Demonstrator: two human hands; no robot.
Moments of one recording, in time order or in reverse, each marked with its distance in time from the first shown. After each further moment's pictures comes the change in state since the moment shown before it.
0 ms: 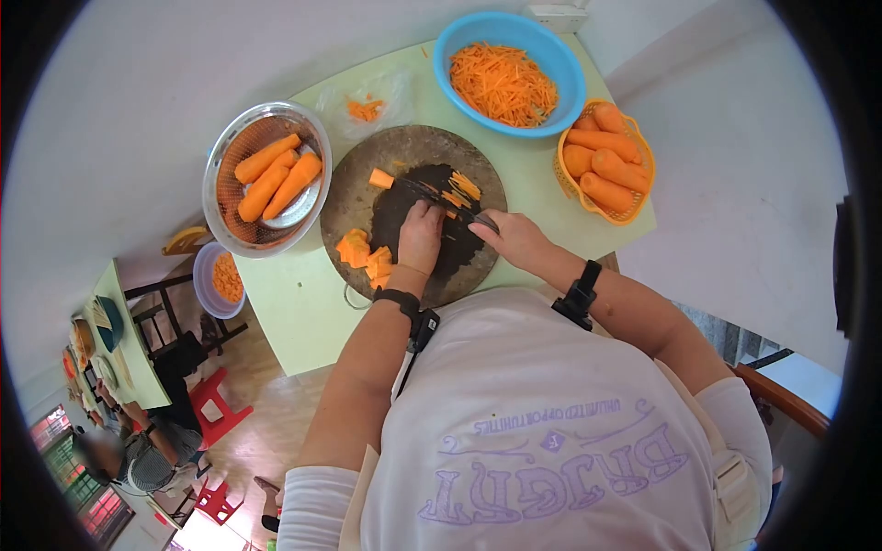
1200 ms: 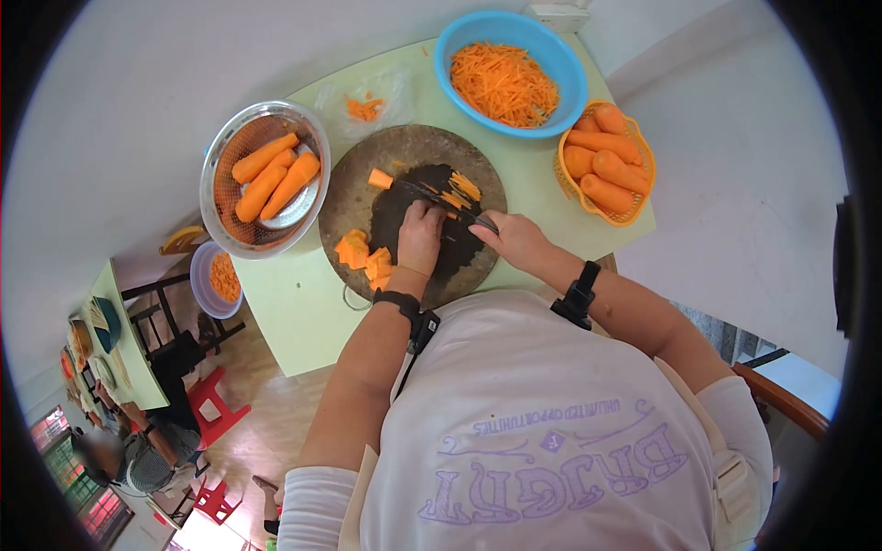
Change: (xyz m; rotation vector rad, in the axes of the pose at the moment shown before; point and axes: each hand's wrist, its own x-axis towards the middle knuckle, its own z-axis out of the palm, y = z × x) left_hand 0.000 0.001 0.000 -0.011 0.022 -0.003; right_hand 0.002 0.000 -0.001 -0.041 -0.043 0.034
